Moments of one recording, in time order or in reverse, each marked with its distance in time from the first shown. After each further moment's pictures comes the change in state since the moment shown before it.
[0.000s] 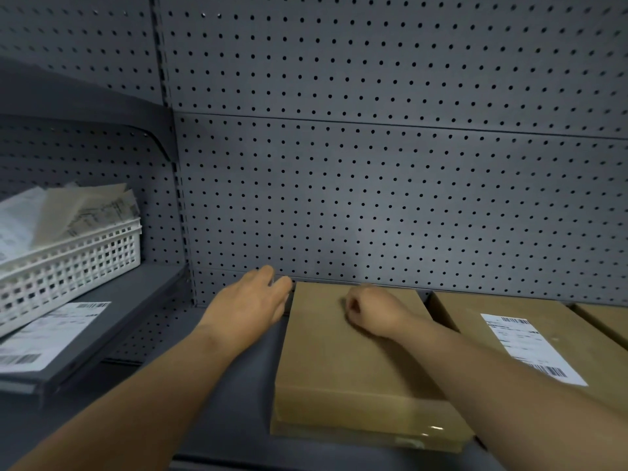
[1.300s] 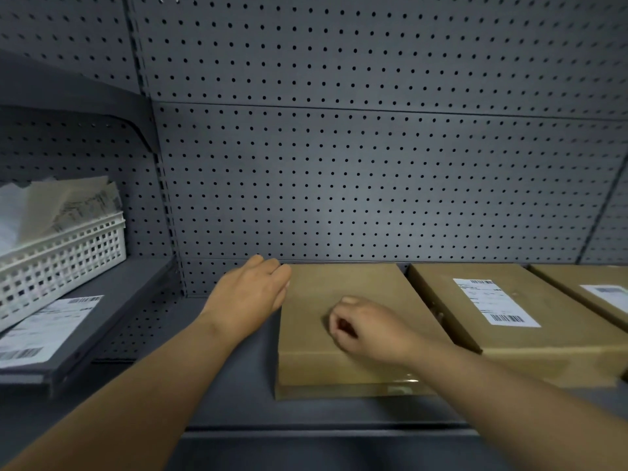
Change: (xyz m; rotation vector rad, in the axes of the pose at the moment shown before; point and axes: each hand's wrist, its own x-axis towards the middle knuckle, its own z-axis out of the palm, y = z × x) left_hand -0.020 0.007 -0.012 -0.087 0.179 0.184; right_hand -0.091 -0.043 0.004 0.068 0.054 -0.168
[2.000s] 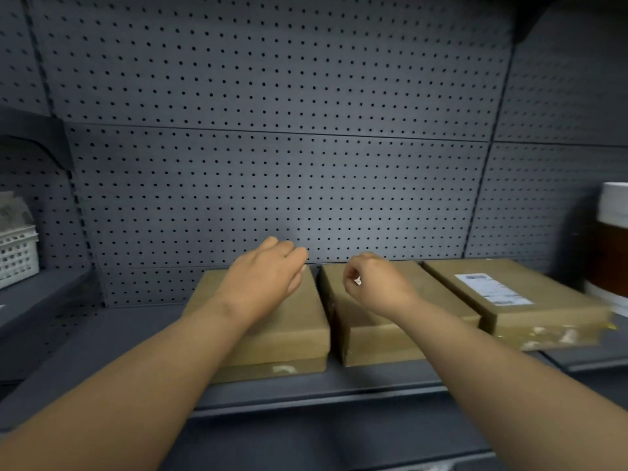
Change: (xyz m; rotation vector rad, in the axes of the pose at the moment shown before) left_hand 0.063 0.167 -0.042 -0.069 0.089 0.120; right_hand -0.108 0.088 -0.103 -0.074 0.318 0.344
